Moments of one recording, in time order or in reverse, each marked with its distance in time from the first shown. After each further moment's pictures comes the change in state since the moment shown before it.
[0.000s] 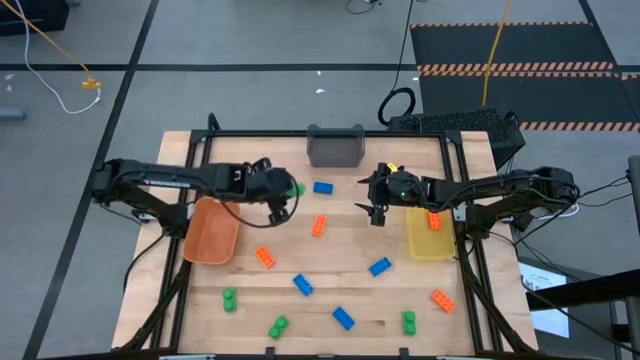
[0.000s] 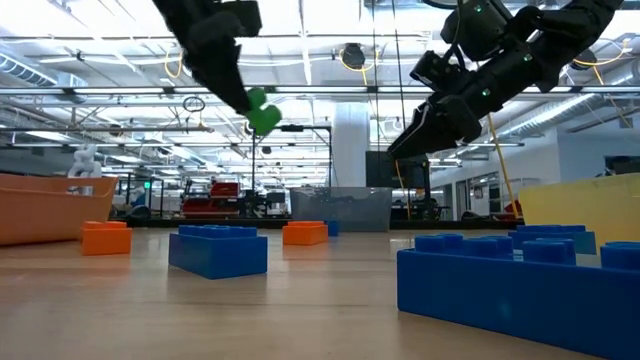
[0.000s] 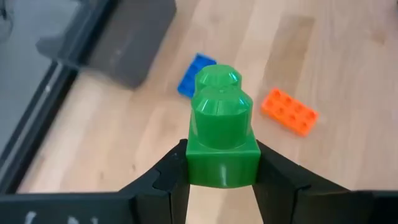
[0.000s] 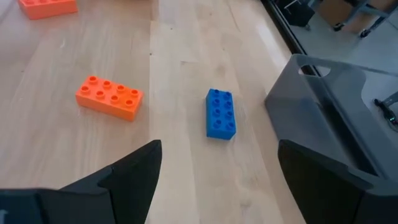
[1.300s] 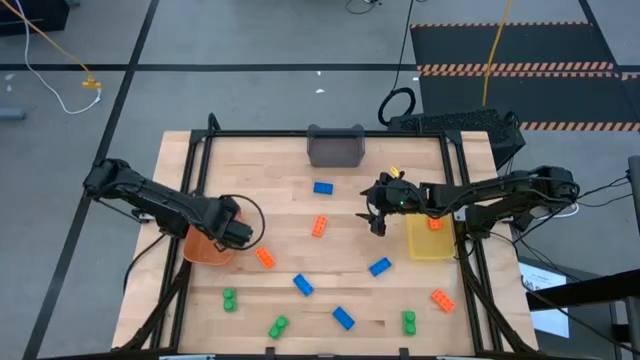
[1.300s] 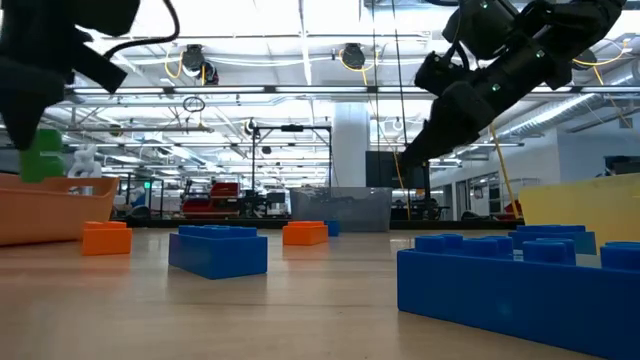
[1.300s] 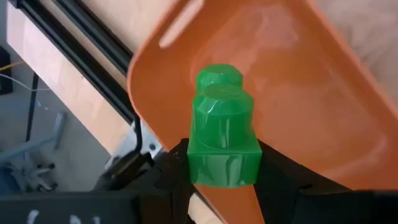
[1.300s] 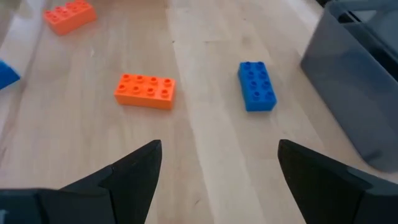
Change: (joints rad) left arm -0.329 -0.053 -0.195 -0.847 0.139 -0.856; right arm 0.074 0.000 0.000 -0.079 -0.003 0.270
